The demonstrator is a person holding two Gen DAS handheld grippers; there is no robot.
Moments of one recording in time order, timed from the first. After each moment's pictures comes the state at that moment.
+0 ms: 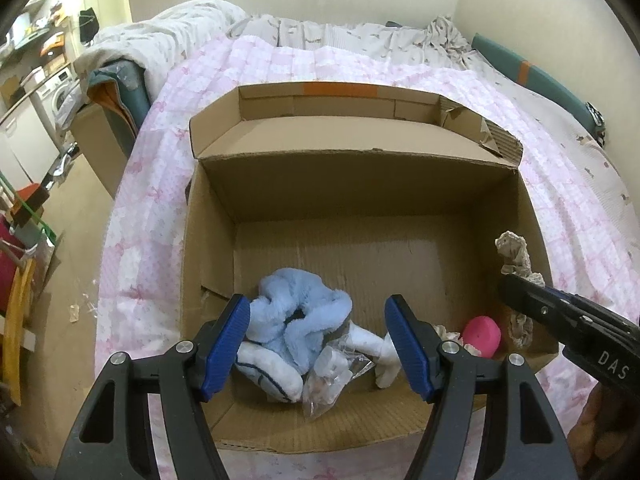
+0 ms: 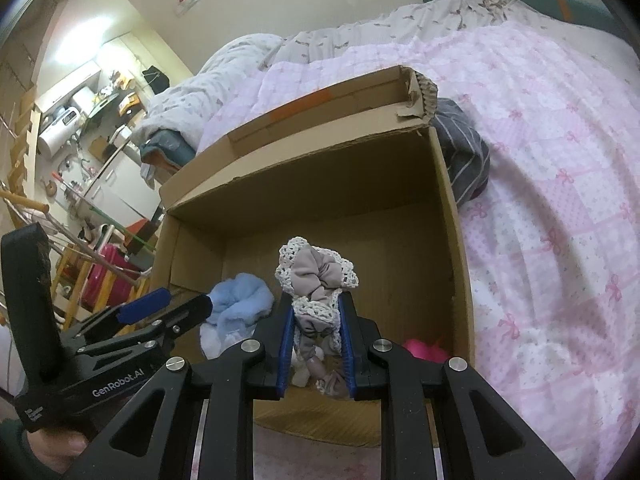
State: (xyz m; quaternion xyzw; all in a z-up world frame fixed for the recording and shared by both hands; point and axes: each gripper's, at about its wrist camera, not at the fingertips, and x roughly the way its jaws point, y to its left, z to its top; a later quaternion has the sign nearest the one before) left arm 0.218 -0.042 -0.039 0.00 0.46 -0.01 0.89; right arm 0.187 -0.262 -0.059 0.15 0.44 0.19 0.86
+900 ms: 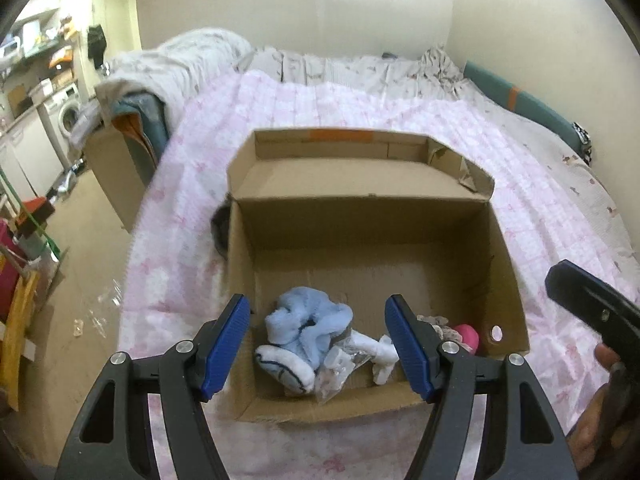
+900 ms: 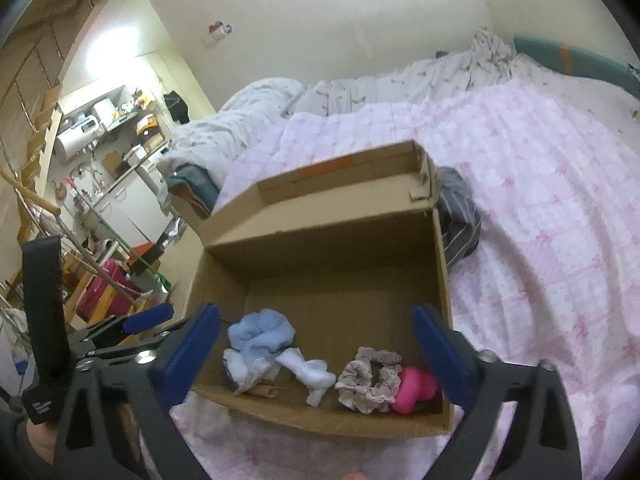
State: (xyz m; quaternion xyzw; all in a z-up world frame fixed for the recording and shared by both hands) left arm 0.178 -0.028 0.011 0.00 0.41 -0.01 0.91; right arm 0.153 -0.267 -0.007 0.14 0.35 0.20 0.91
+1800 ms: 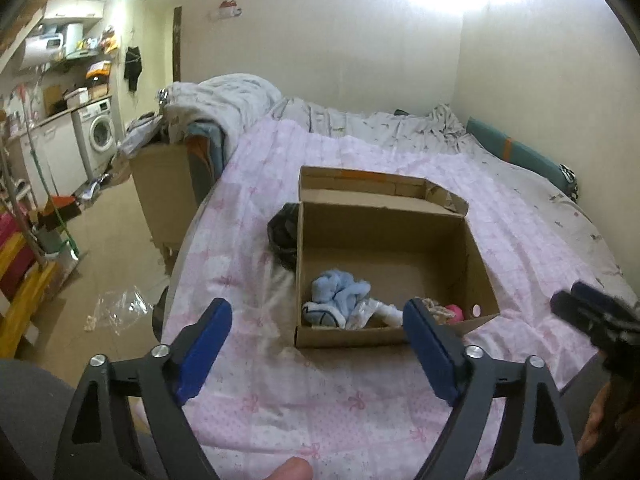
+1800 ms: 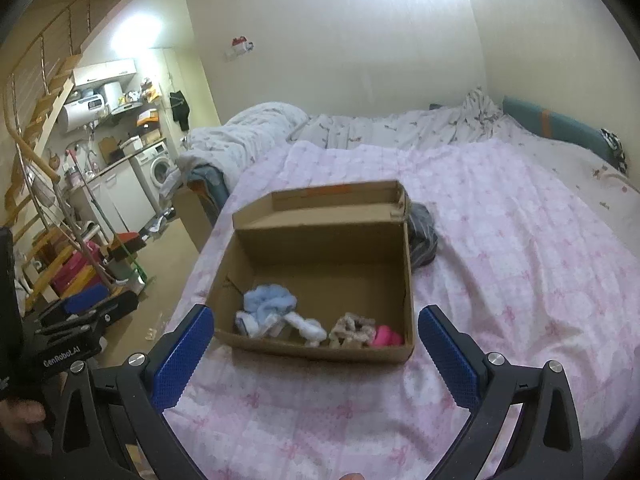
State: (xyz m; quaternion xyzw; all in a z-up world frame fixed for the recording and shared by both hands) left arm 0.031 0.013 0.040 -0.04 0.32 0.02 0.95; right arm 0.025 -0.259 0.036 0.05 0.30 0.16 0.94
